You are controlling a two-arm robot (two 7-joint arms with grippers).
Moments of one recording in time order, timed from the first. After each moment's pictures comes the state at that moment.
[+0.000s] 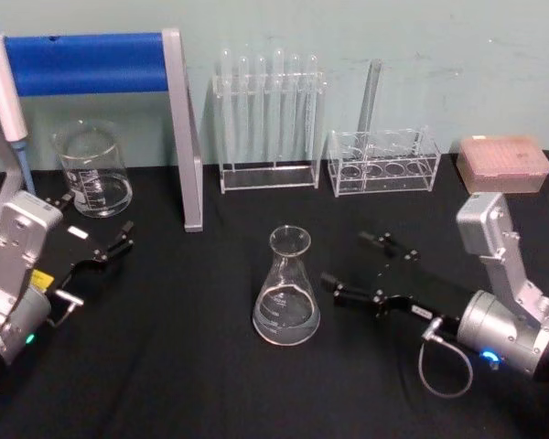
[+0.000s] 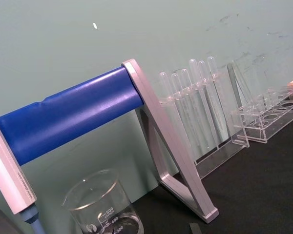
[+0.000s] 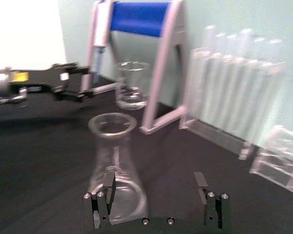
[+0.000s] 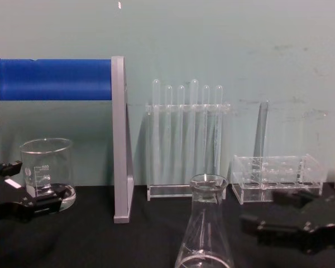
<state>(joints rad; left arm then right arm) -0.20 0.60 0.45 -1.41 -0.25 -0.12 0.03 0.18 0.53 -0.43 -1.50 0.43 -0.02 0.52</state>
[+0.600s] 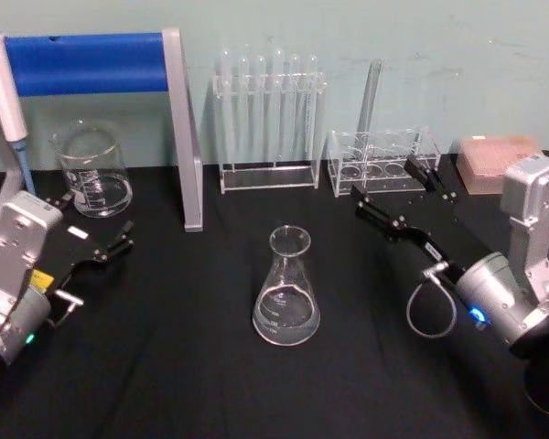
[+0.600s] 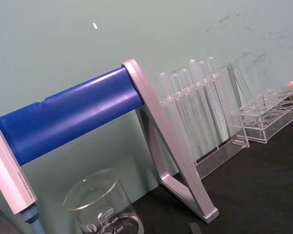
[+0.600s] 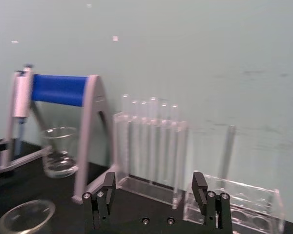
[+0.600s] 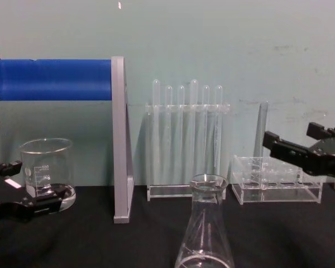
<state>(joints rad) -0.20 0.60 0.45 -1.41 -0.25 -0.12 0.03 0.14 0.36 -0.29 -1.51 0.37 -0.17 0.26</state>
